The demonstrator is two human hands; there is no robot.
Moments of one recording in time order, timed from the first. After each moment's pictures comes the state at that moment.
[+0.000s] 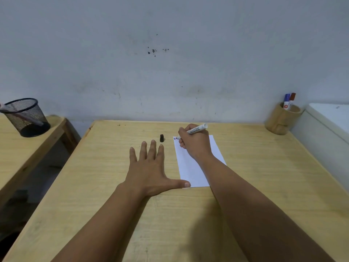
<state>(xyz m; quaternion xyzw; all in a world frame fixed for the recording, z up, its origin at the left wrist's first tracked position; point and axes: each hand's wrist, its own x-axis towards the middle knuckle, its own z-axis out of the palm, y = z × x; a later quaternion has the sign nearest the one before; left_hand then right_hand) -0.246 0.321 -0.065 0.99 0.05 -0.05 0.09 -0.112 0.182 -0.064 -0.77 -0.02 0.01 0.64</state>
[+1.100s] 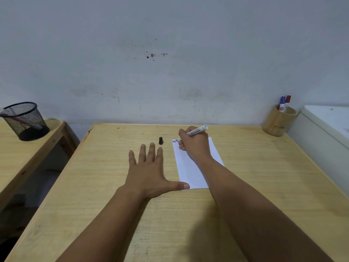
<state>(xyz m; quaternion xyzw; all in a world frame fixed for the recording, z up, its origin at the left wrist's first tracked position) -0.245 0.321 -0.063 0.99 0.06 -0.05 0.10 -0.106 0.181 -0.069 -0.75 0.00 0.00 0.66</state>
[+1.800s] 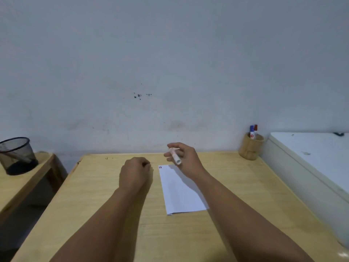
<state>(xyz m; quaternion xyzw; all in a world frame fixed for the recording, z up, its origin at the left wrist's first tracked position) -0.177 0.336 -0.037 0.92 0.16 0.16 0.33 -0.123 0.146 -0.008 -0.76 -0.16 0.03 0.63</state>
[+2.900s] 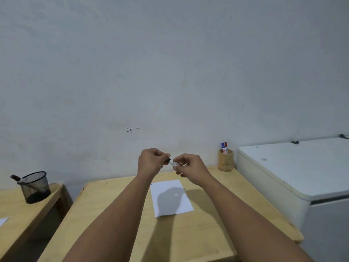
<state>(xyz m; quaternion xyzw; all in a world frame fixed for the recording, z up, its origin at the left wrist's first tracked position) -0.241 0.223 0.118 0.80 0.08 0.18 0.57 -0.211 0.052 0.081 -0.79 -0.17 -0.04 0.58</state>
